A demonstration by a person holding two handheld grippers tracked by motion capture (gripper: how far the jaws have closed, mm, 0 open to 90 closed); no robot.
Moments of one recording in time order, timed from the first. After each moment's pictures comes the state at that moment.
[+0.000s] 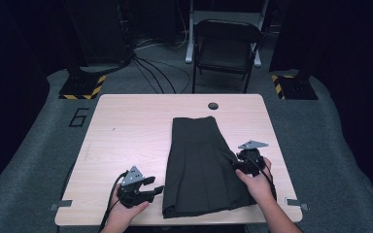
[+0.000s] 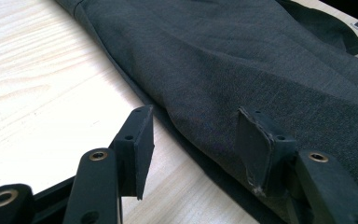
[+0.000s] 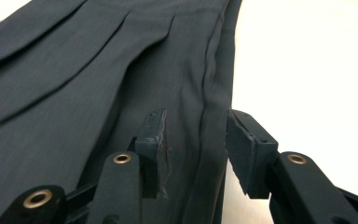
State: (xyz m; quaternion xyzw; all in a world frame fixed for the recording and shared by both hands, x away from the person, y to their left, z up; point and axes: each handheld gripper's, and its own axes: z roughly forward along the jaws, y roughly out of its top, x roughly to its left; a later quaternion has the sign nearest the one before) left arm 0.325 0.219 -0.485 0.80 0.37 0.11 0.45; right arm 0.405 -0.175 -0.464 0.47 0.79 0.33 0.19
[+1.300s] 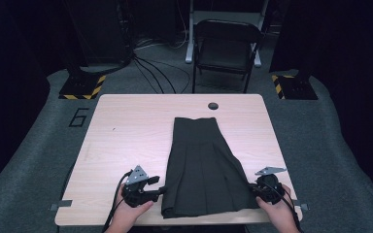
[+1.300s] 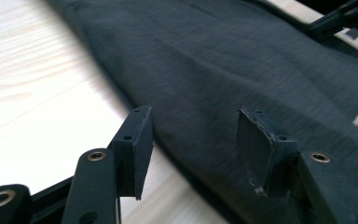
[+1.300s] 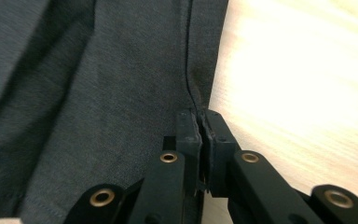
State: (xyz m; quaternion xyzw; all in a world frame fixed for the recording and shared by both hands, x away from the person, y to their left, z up) left arm 0.328 0.202 -0.486 0.80 0.36 0.09 0.46; right arm 0.343 -0.222 -0.494 0.50 0.81 0.28 0.13
